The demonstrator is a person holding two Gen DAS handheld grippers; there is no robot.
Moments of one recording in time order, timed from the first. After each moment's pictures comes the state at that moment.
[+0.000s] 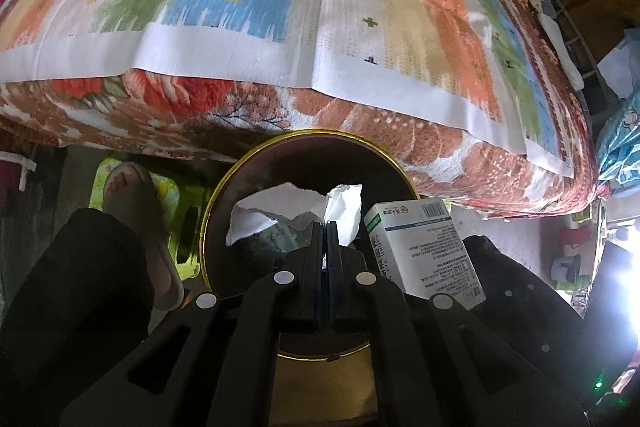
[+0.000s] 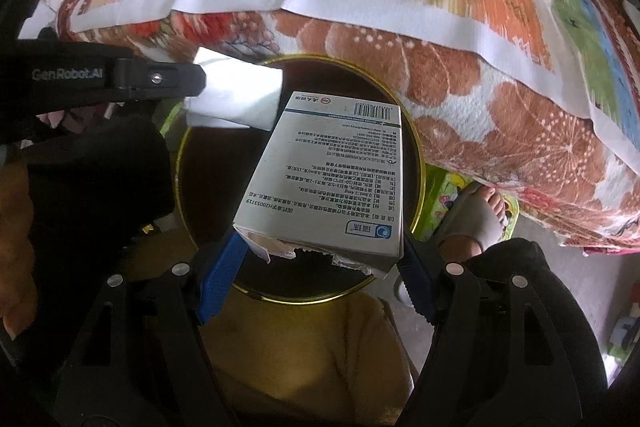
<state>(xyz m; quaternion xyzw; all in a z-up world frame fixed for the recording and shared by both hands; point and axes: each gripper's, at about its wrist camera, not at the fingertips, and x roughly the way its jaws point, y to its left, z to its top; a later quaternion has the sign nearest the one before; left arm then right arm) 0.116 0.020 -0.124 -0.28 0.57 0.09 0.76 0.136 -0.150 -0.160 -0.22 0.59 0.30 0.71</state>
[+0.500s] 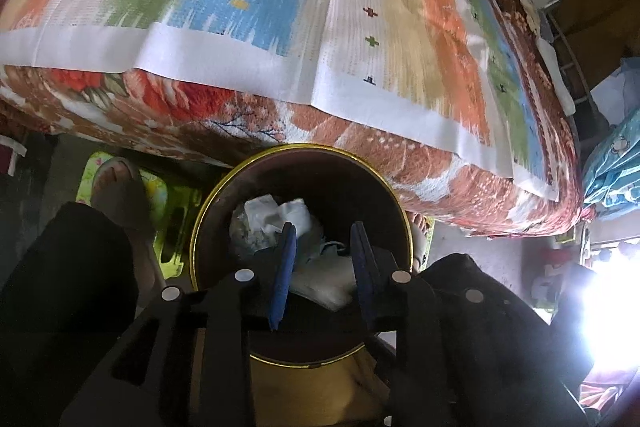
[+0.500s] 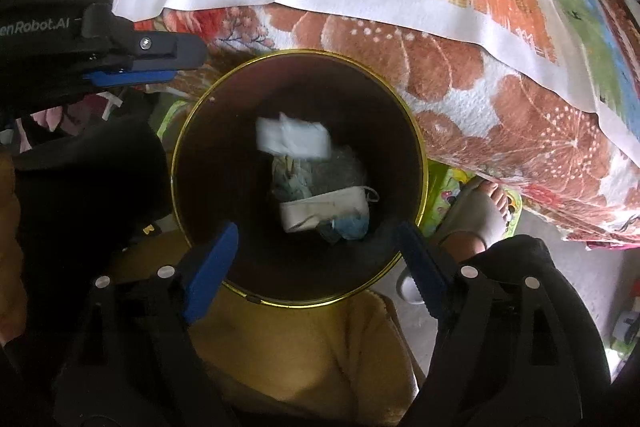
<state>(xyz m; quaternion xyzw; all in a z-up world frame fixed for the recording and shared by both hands) 0.116 0.030 -0.117 -0.33 0.55 0.09 0.76 0.139 -0.150 -0.167 -0.21 0.60 0.30 0.71</state>
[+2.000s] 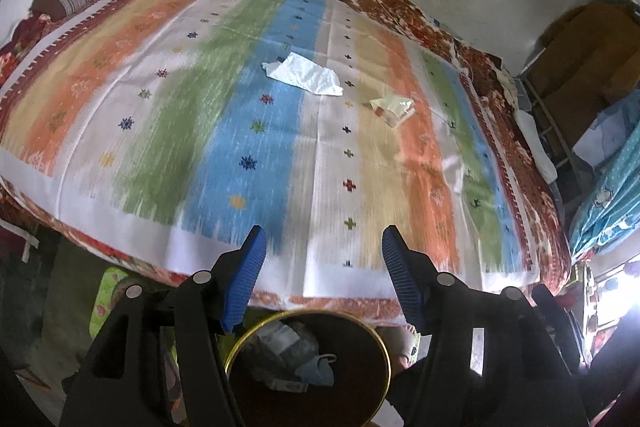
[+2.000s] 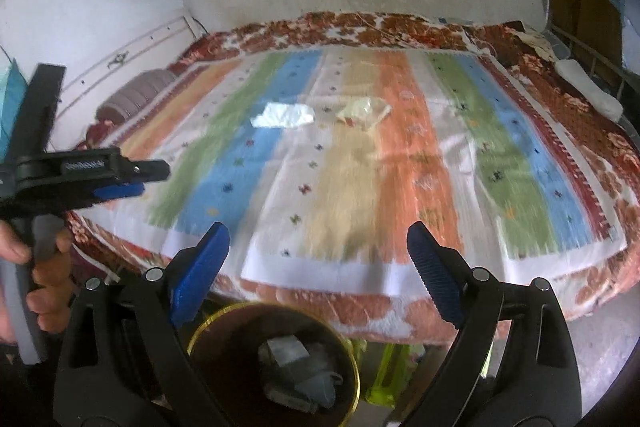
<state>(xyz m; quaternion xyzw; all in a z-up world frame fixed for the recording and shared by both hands) 0.178 0.104 -0.021 -0.29 0.42 0.12 0.85 0.223 -0.160 -0.022 -0.07 0.35 0.30 0.88</state>
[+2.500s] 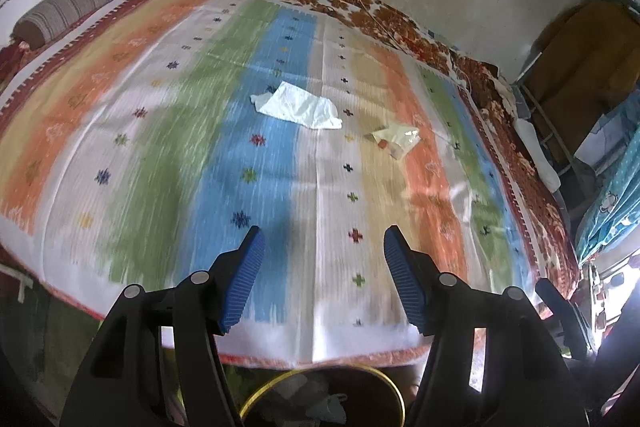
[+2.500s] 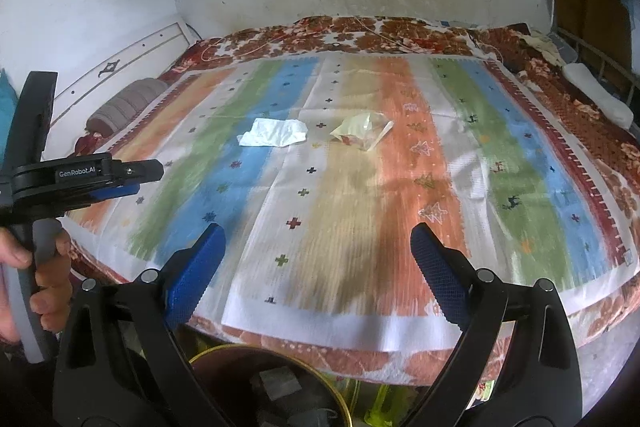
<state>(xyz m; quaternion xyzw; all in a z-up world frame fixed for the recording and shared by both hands) 0.230 0.134 -0.032 -0.27 0.39 0.11 0.87 0.280 -0.132 -0.040 -0.07 0.35 0.30 0.89</state>
